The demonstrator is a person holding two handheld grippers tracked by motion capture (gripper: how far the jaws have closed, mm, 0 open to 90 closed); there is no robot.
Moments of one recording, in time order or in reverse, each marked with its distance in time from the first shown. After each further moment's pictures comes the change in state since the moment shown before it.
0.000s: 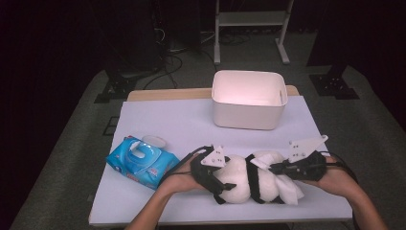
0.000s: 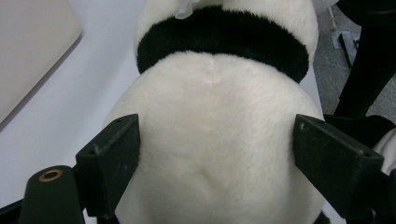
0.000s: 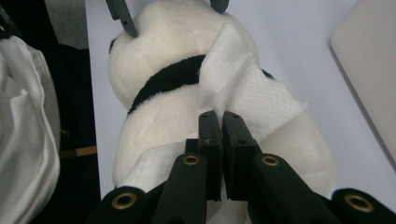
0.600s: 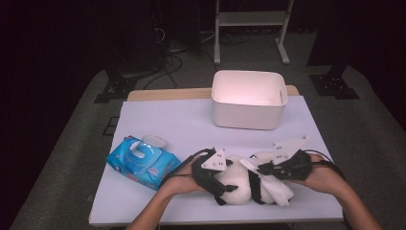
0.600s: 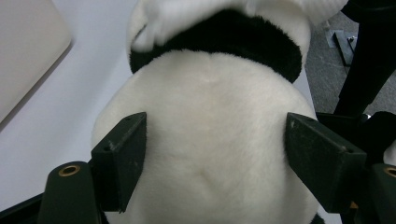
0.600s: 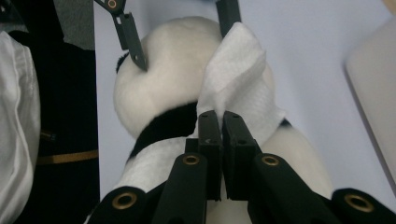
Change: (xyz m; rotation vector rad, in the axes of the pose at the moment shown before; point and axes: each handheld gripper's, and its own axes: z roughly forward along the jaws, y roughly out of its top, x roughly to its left) left arm -0.006 -0.001 0.003 -0.024 -0.017 0.032; right arm 0.010 0.029 0.016 0.032 0.013 -0.072
